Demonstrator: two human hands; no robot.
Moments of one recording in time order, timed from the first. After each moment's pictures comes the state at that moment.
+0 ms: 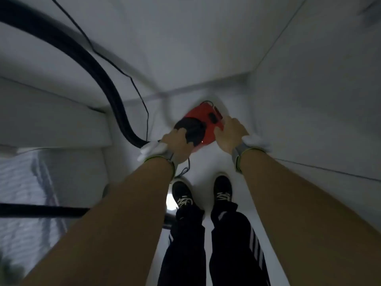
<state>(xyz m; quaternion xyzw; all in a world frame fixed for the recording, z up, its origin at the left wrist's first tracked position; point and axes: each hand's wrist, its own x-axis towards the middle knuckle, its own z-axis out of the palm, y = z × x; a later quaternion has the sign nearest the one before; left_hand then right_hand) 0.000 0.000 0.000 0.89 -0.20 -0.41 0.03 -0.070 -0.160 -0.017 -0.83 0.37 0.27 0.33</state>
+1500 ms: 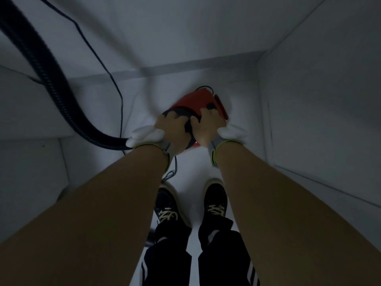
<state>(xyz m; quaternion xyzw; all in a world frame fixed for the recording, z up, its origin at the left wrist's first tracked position) 0.034 -0.031 -0.105 0.89 -0.30 -0.35 -0.06 -0.011 -0.135 -0.148 -0.86 0.30 0.30 0.28</state>
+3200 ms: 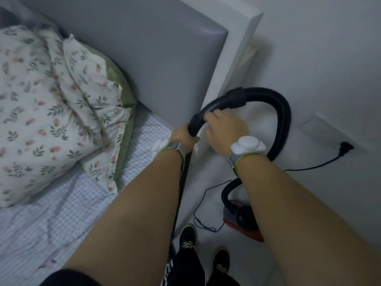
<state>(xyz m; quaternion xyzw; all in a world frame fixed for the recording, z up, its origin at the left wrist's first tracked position) 0.092 0.403 0.326 0.87 0.27 -0.13 0.38 0.132 0.266 0.391 -0.93 -0.37 -0.02 0.06</state>
